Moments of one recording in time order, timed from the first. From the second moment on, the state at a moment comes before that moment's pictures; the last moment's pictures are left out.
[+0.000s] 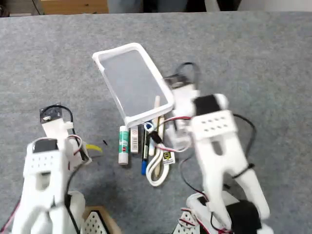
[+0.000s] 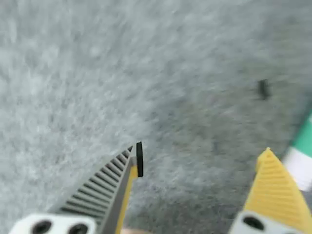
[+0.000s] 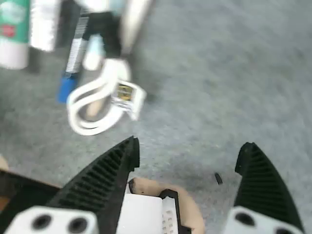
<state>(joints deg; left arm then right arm) -15.5 -40.9 66.9 66.4 9.8 -17.5 -21.8 29.1 93.1 5.9</state>
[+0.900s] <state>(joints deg) -23.3 -29.8 67.5 57.0 8.9 -26.8 3.9 28.4 64.6 2.8</state>
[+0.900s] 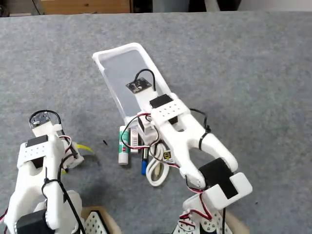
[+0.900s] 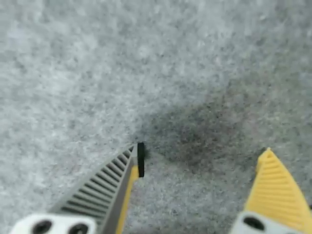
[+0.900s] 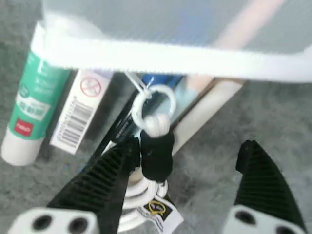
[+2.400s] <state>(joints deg) -23.3 -29.8 67.5 57.0 8.9 -26.8 2.8 34.8 59.2 2.5</state>
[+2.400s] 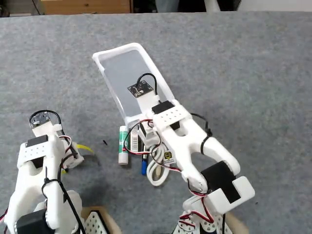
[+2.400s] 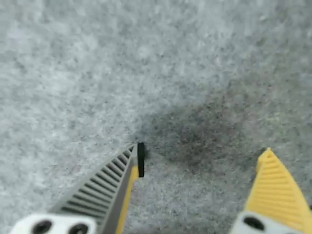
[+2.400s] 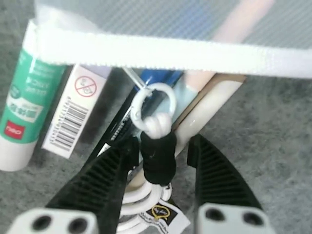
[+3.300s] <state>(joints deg) -23.3 -29.8 67.5 57.0 8.9 -26.9 -6.4 36.0 61.8 -0.3</state>
